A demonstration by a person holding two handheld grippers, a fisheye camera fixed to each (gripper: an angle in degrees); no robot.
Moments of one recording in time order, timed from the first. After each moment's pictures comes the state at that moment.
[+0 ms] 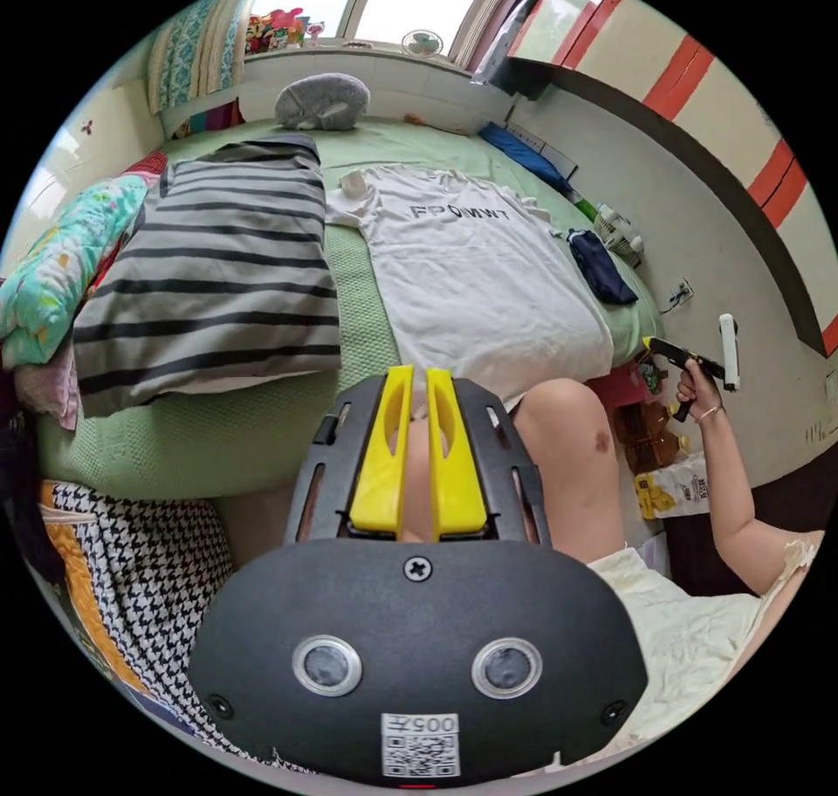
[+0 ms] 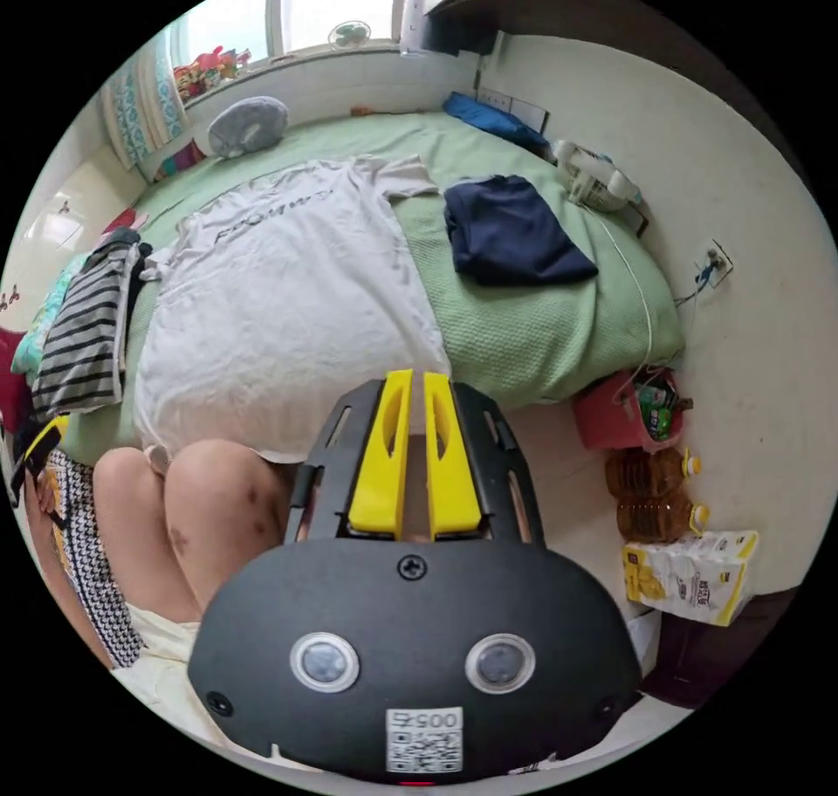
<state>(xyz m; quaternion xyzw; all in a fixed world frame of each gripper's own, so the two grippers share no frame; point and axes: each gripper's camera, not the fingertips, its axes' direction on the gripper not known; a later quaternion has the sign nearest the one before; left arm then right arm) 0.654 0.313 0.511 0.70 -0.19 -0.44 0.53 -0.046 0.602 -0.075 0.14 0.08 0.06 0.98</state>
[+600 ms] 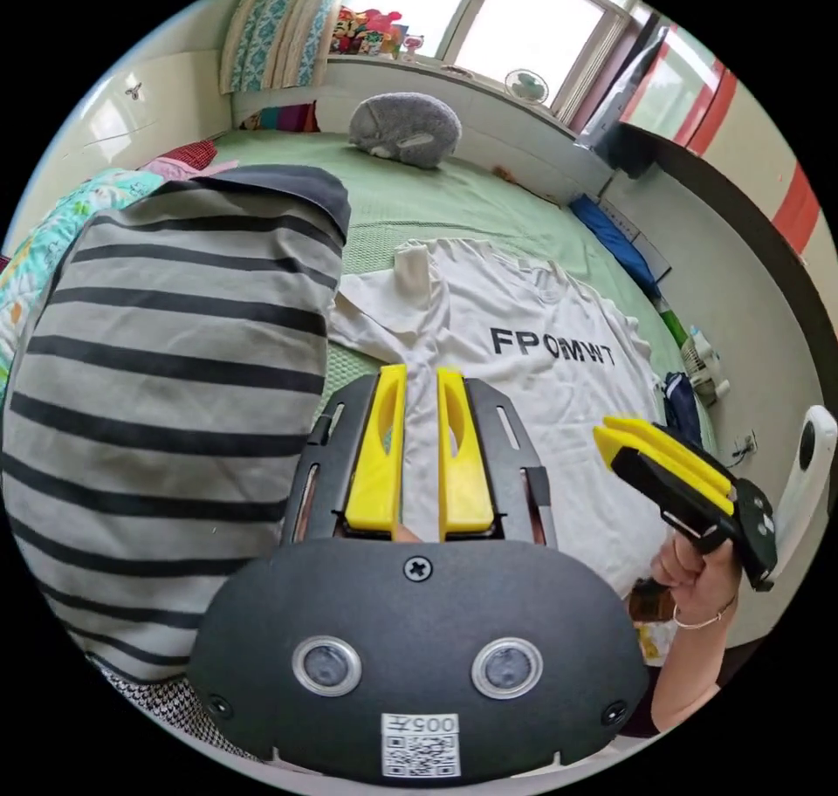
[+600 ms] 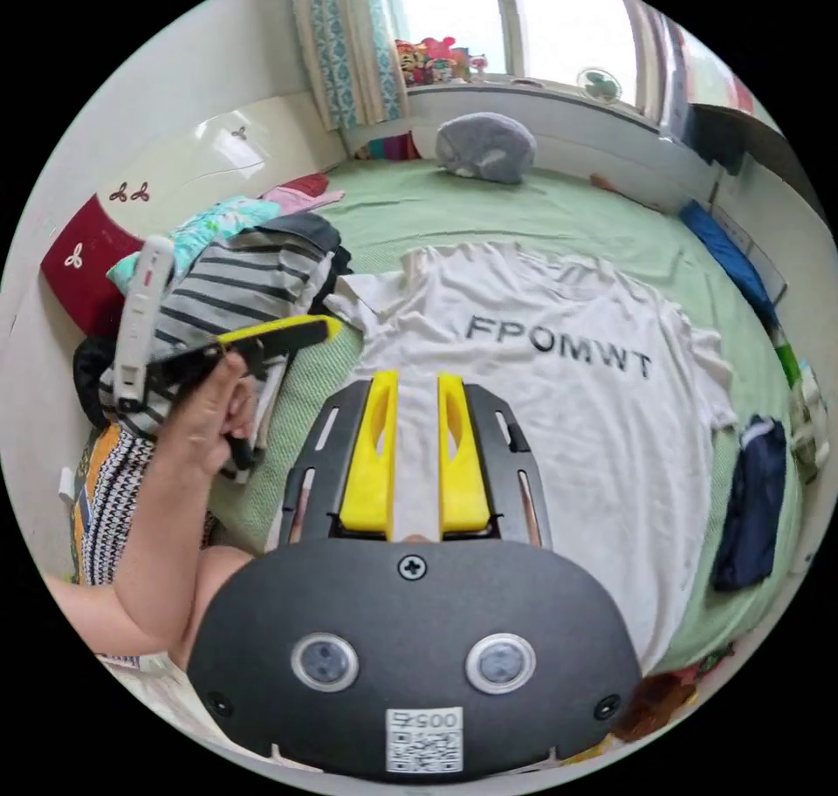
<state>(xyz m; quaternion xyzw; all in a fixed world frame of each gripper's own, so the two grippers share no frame) 0.466 0.368 0.363 0.73 -0.15 -0.52 0.41 -0.288 0.340 -0.026 0.19 -0.10 -0.20 0.96</state>
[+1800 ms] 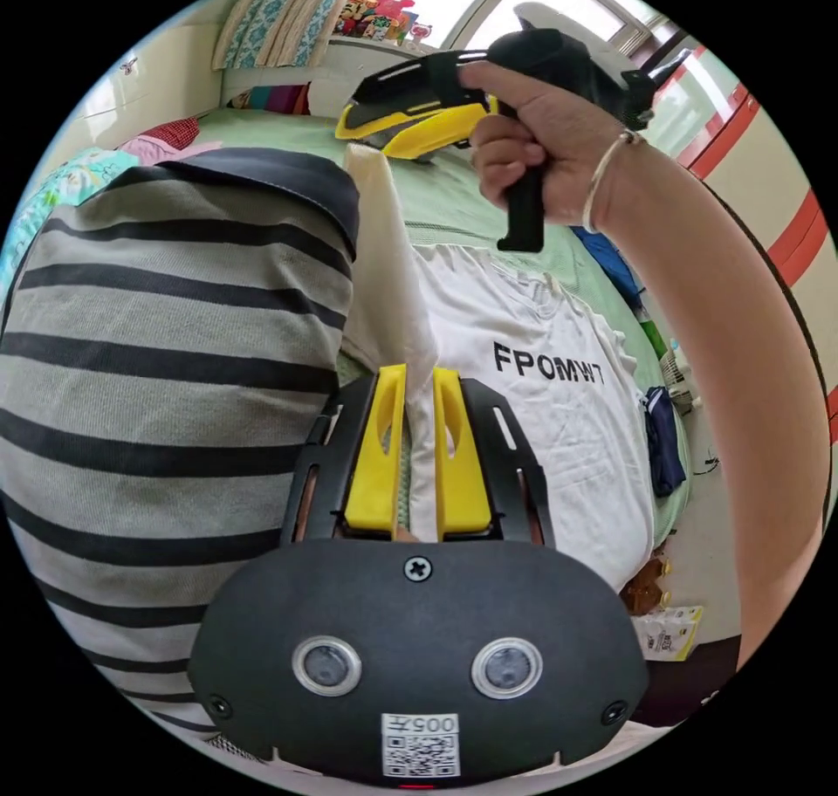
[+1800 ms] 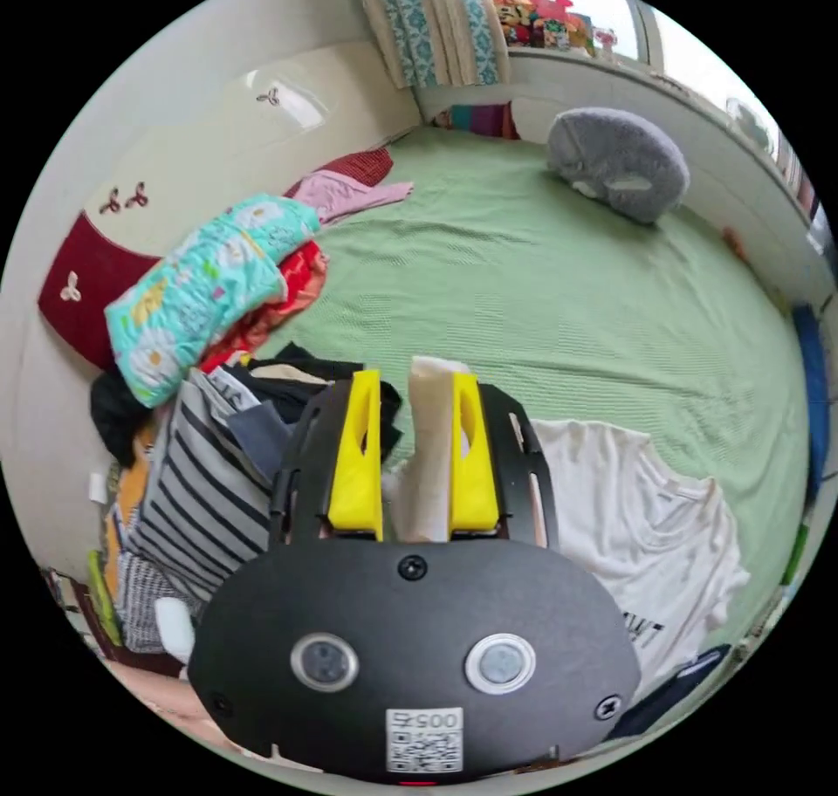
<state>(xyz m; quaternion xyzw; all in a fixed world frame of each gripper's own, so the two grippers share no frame) 0.422 0.393 0.346 0.75 -0.13 -0.49 0.42 -0.464 0.042 -0.025 0.12 -0.08 -0.28 0.95</state>
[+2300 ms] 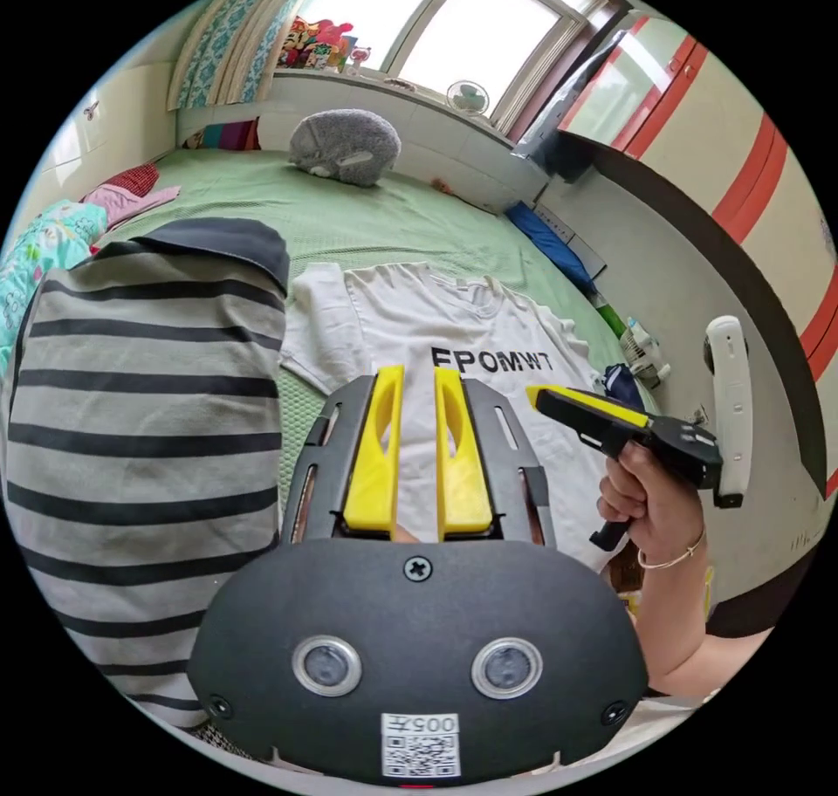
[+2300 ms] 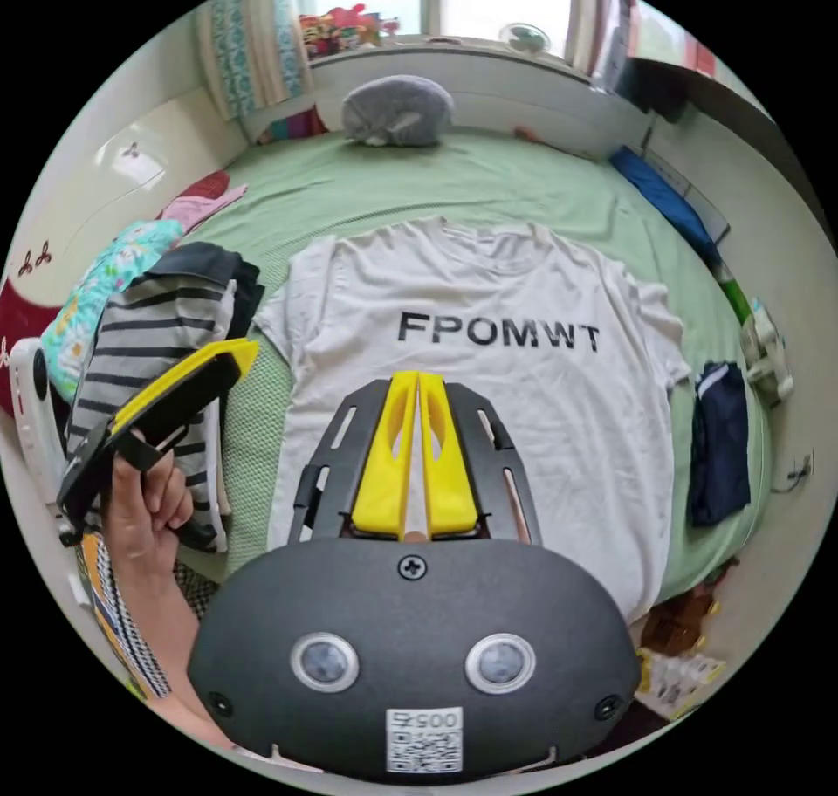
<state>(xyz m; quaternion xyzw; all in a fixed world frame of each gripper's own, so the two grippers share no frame) 0.481 0.354 0.318 0.78 -0.17 -0.42 0.43 -0.298 0.234 -0.018 0.14 0.01 -0.03 0.99</state>
